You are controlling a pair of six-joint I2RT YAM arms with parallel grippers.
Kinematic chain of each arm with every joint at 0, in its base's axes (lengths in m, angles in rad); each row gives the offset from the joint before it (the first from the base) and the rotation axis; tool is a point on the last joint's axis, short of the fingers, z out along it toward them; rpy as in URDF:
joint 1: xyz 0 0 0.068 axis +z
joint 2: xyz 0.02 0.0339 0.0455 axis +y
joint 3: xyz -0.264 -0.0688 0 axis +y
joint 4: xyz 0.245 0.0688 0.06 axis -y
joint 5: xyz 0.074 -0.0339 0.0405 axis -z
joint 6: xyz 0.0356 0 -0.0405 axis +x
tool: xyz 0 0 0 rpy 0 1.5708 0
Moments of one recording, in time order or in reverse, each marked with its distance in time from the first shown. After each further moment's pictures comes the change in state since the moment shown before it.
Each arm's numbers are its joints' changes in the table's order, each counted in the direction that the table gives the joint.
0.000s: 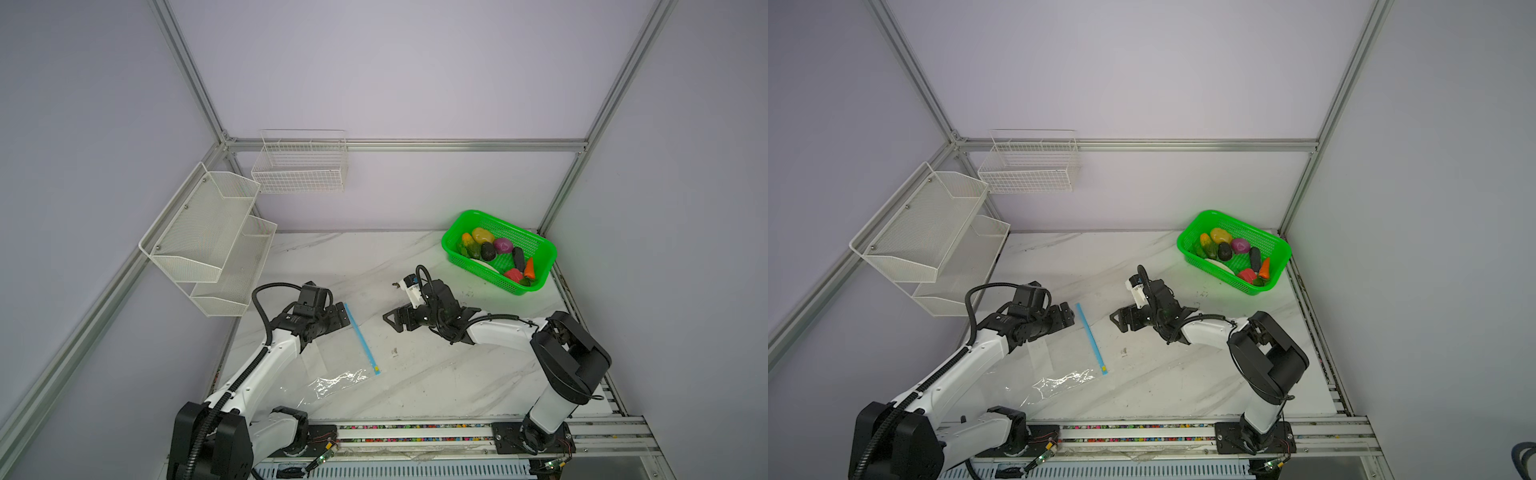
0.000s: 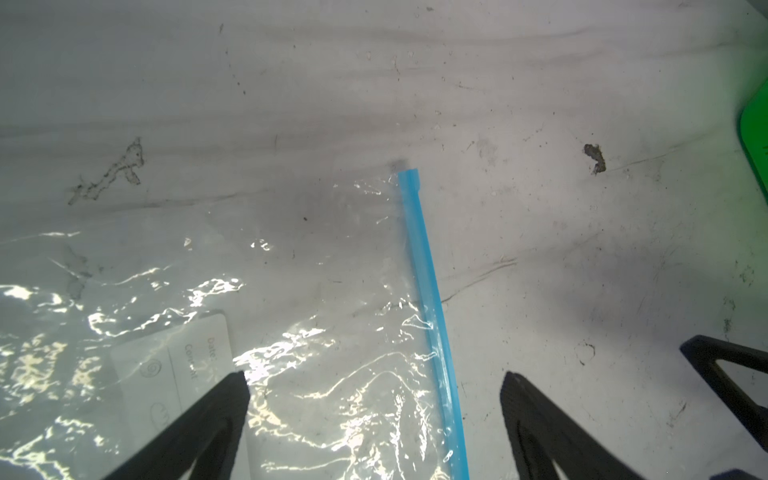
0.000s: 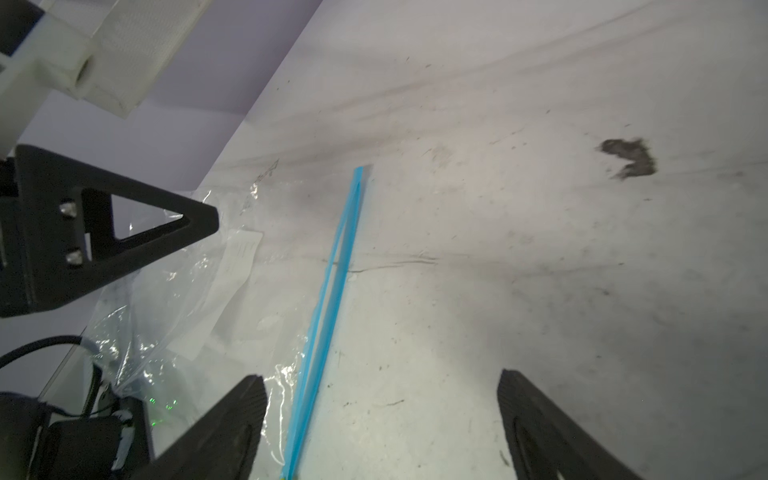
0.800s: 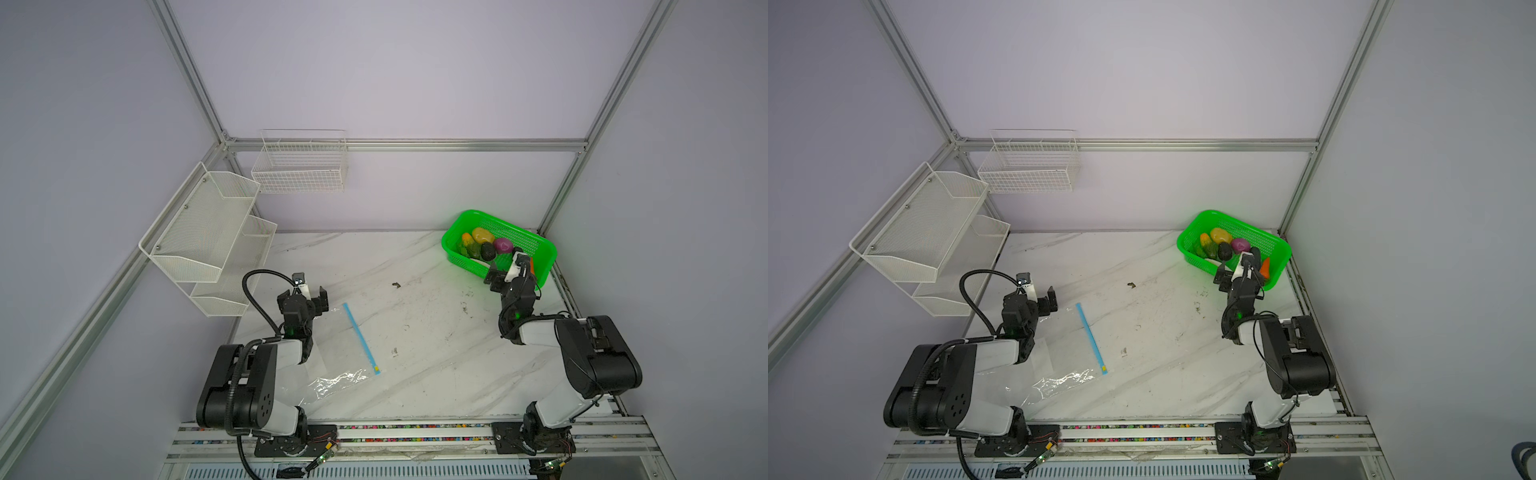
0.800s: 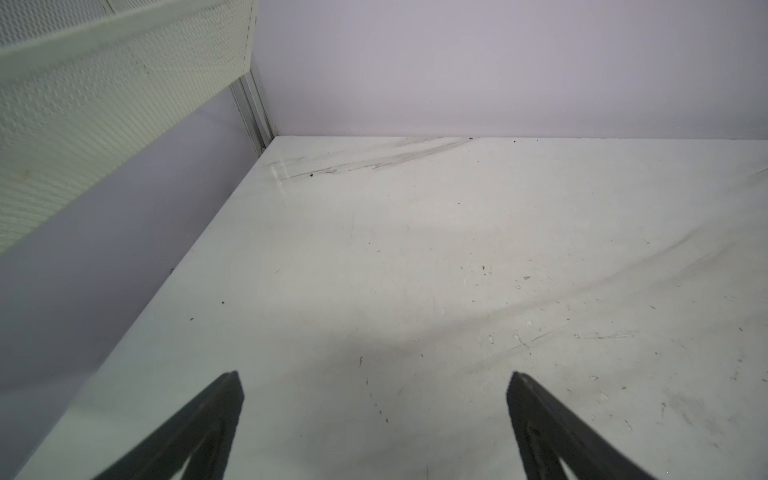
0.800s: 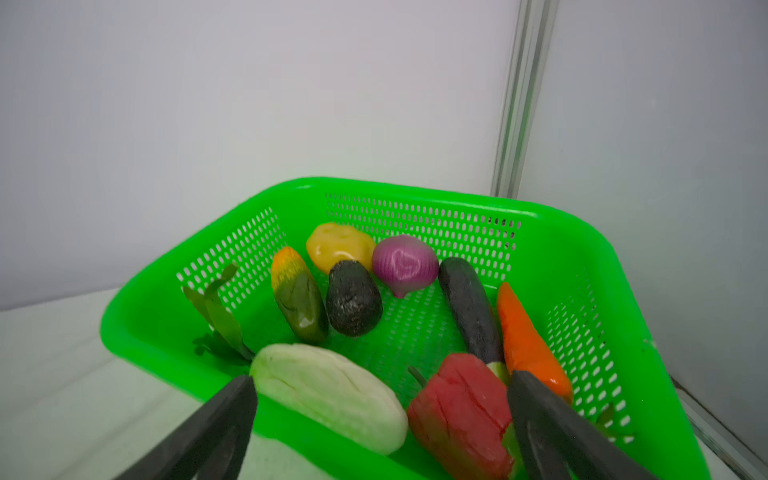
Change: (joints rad) left arm 0.199 0.271 0.341 1.284 -0.227 0.616; right arm -0.620 -0.153 0.341 0.677 0.693 -0.272
